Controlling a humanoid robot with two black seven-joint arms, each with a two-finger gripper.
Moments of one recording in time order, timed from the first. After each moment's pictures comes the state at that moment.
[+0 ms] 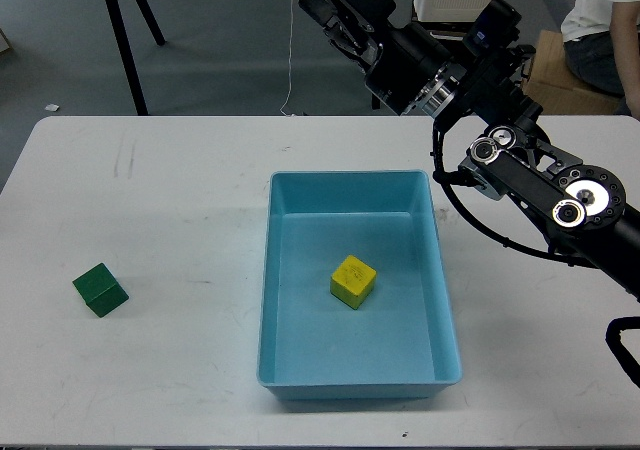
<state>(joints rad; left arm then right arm) -1.03 0.82 -0.28 -0.34 1.20 -0.11 -0.49 0.88 -0.14 0.75 1.07 -1.10 0.04 0.49</state>
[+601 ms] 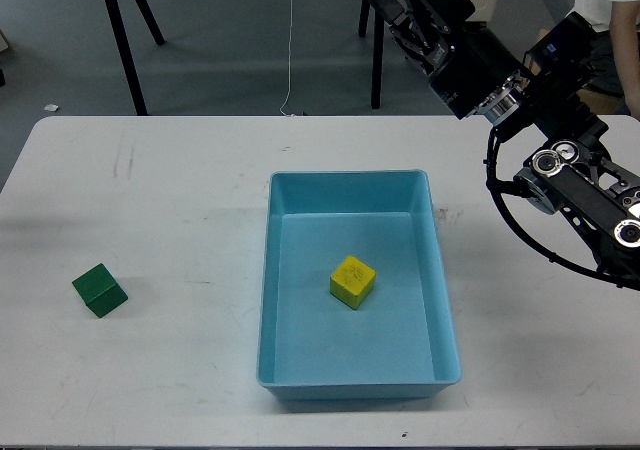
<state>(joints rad) -1.01 1.05 -0.23 -1.08 1.69 -0.01 -0.49 0.67 -0.33 0.95 1.24 -1.10 0.02 0.49</state>
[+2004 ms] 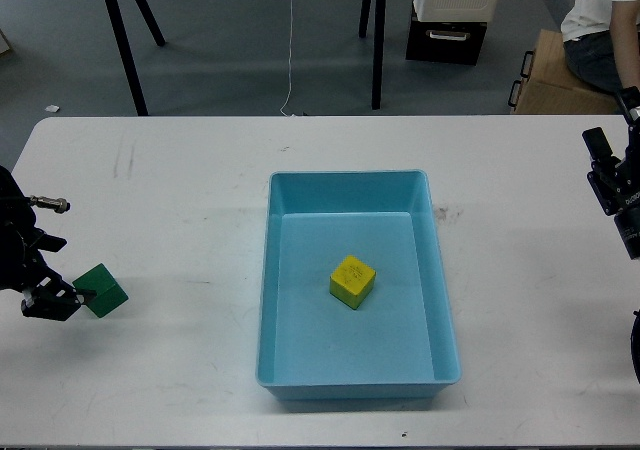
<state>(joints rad) -0.98 1.02 -0.12 -1.39 2.18 -0.49 -0.49 -0.03 -0.41 1.36 1.49 -1.08 -0.02 0.49</state>
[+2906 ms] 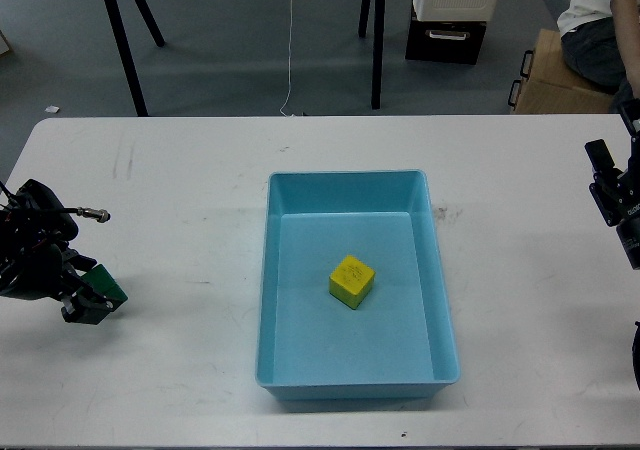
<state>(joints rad) -0.93 0.85 -0.11 -1.21 2.18 -0.49 -0.49 -0.05 -0.41 1.36 1.49 -1.07 -0.02 0.49</state>
